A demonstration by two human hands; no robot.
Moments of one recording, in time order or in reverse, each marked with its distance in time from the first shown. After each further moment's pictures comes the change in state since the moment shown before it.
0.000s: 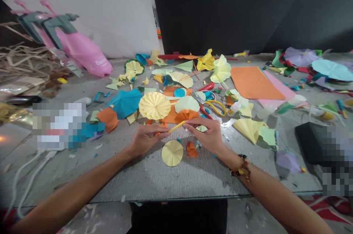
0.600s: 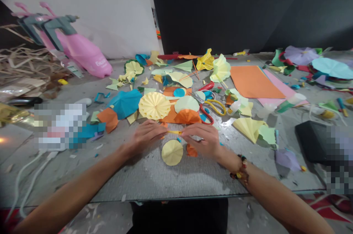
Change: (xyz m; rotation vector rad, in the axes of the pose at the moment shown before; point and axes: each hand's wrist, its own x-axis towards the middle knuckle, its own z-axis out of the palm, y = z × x) left_hand 0.005 -0.006 -0.020 0.419 -0.145 0.491; right_hand -0.007 -0.007 -0.001 -0.033 -0.111 -0.435
